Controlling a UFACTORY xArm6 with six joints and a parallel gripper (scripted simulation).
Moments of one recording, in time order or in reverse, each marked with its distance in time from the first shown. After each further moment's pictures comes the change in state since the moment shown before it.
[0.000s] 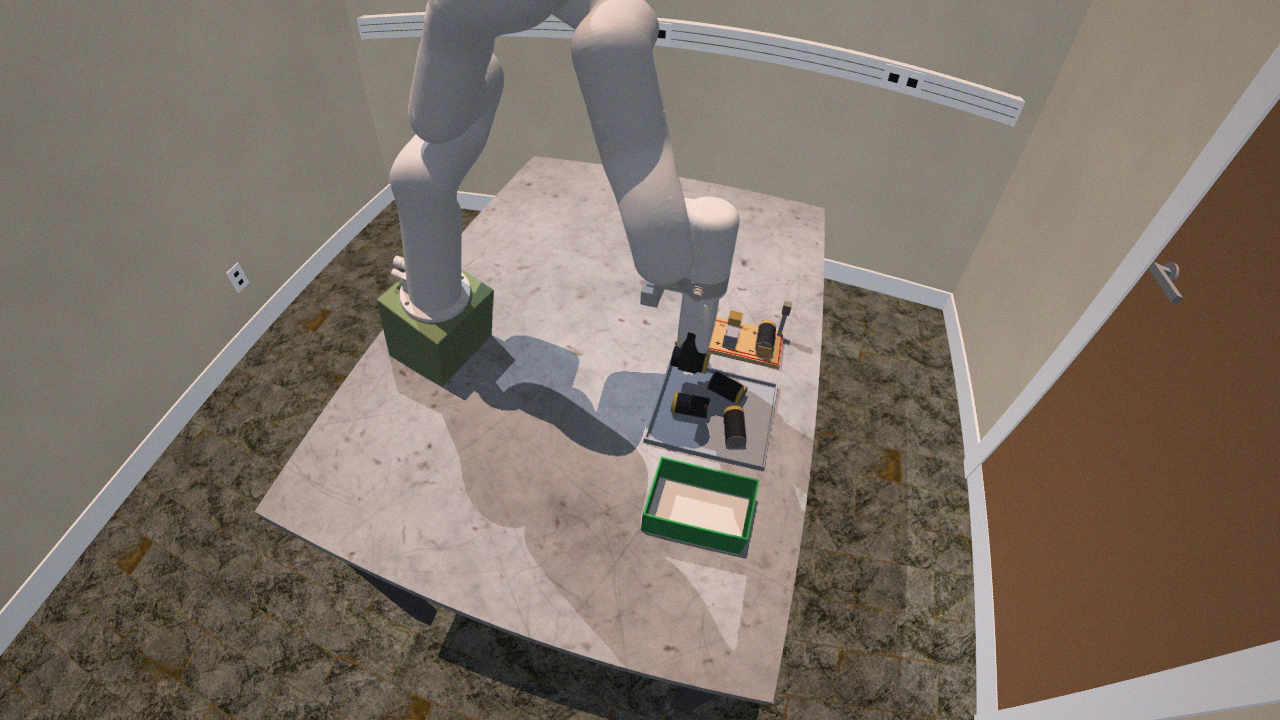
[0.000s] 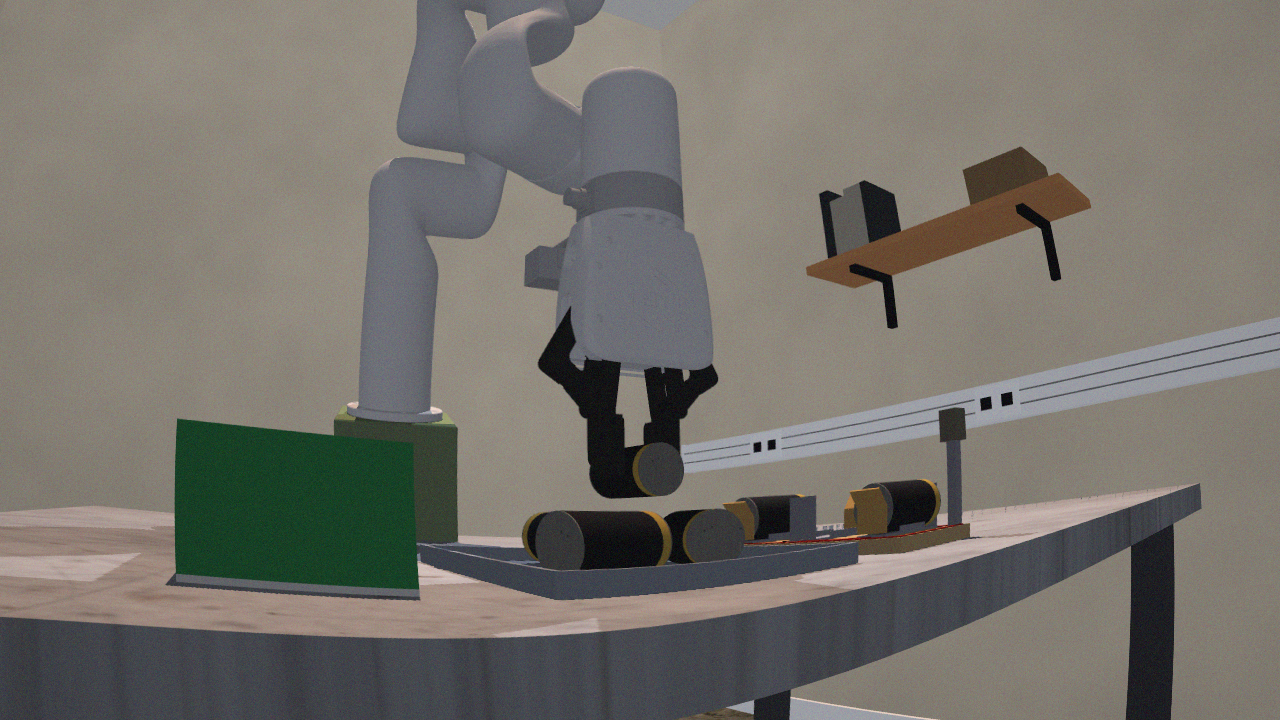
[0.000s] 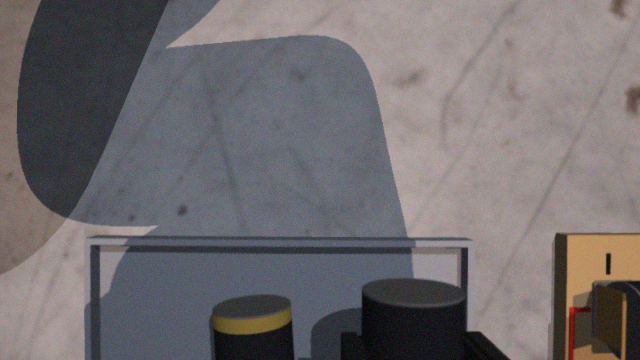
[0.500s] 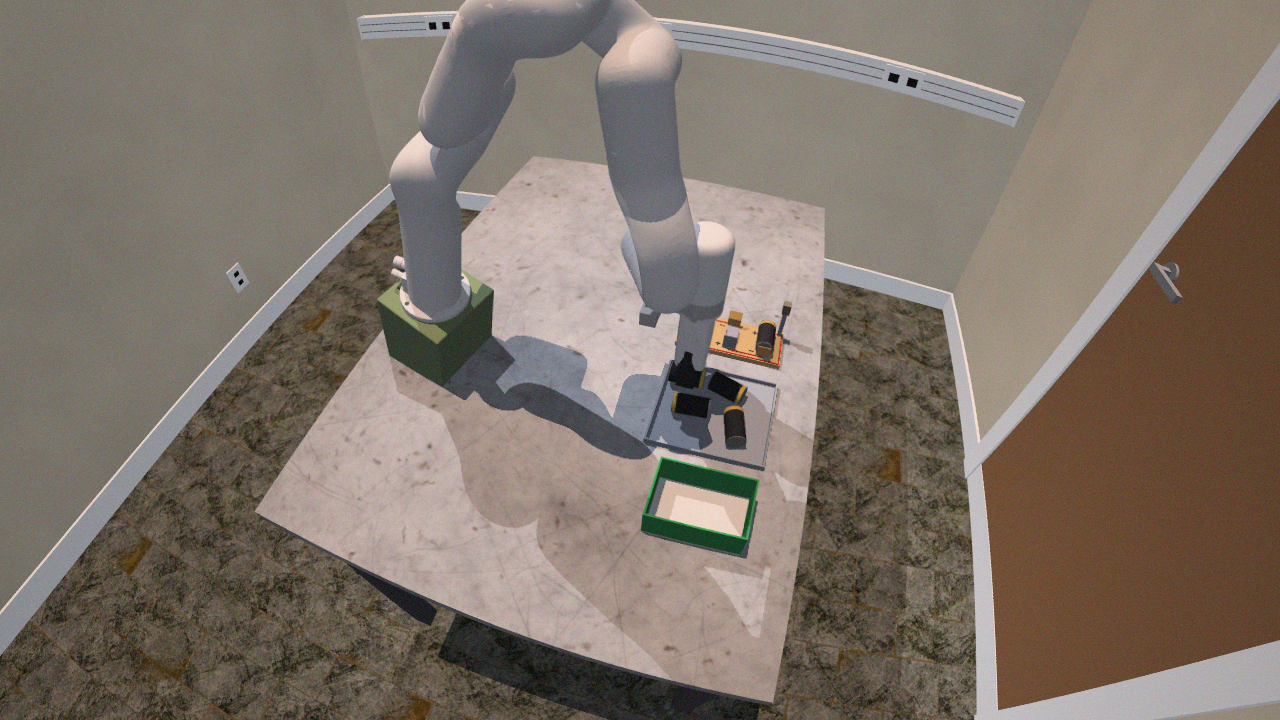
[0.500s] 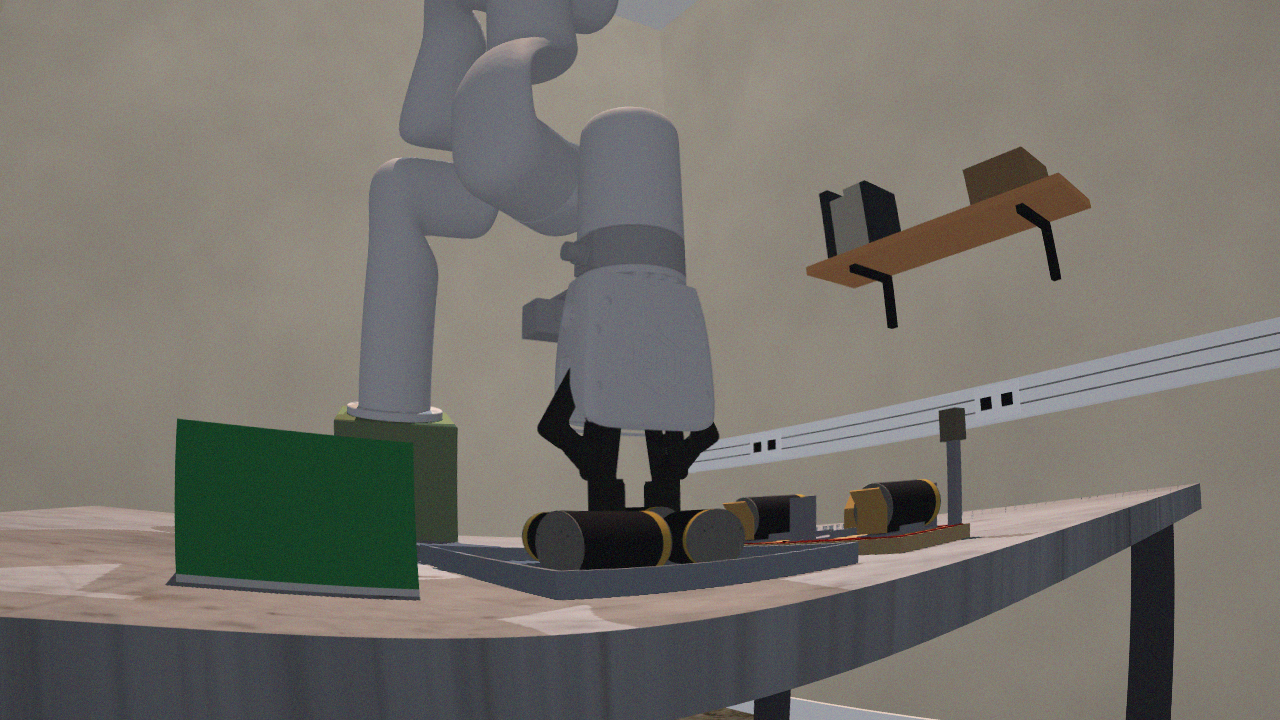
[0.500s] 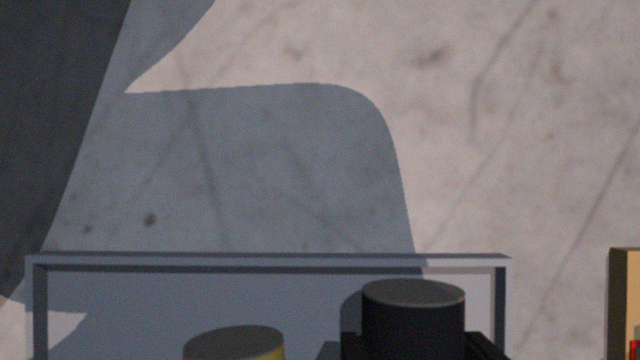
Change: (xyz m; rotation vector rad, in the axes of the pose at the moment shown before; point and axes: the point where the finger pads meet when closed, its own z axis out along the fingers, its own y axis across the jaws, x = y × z) arm 0.001 0.000 0.041 -0.003 0.004 0.000
